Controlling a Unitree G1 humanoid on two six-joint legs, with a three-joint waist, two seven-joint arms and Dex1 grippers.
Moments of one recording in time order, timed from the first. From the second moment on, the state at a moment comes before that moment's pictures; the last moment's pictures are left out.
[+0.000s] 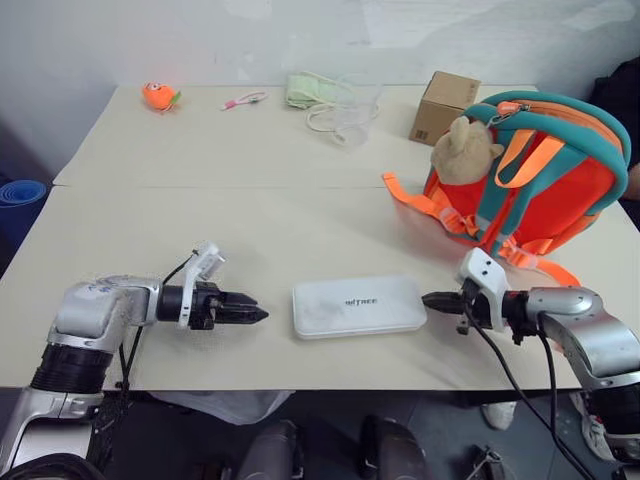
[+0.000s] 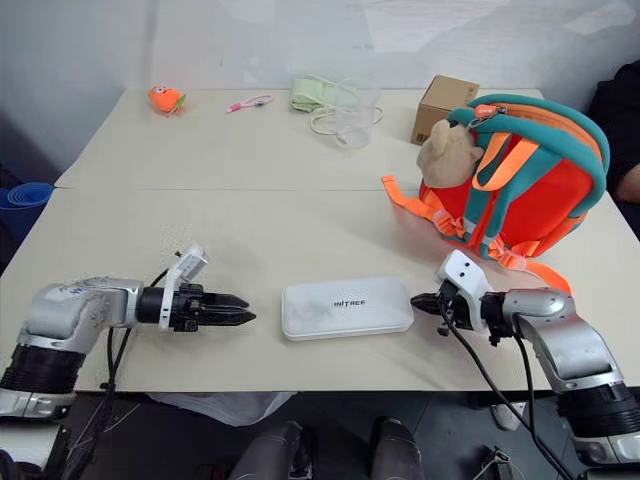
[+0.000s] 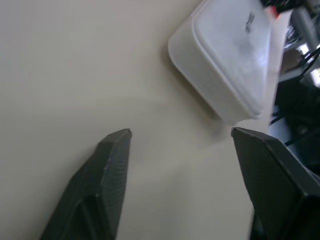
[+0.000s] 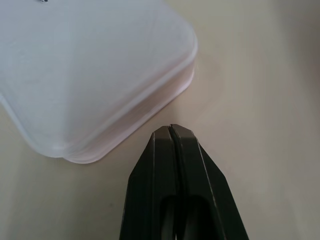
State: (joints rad) left arm -0.47 0.76 0.02 0.04 -0.61 1.27 -1.07; right arm -0.27 -0.82 0.04 -0.09 0.32 0.54 0.98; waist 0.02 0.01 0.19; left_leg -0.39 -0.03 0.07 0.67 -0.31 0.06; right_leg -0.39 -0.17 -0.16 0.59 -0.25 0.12
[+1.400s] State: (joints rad) left arm -0.61 0.44 0.16 0.13 -0.76 1.56 -0.74; right arm -0.20 -0.74 0.01 -0.15 0.29 0.51 0.90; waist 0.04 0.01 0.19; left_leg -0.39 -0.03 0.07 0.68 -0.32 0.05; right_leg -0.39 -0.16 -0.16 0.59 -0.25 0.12
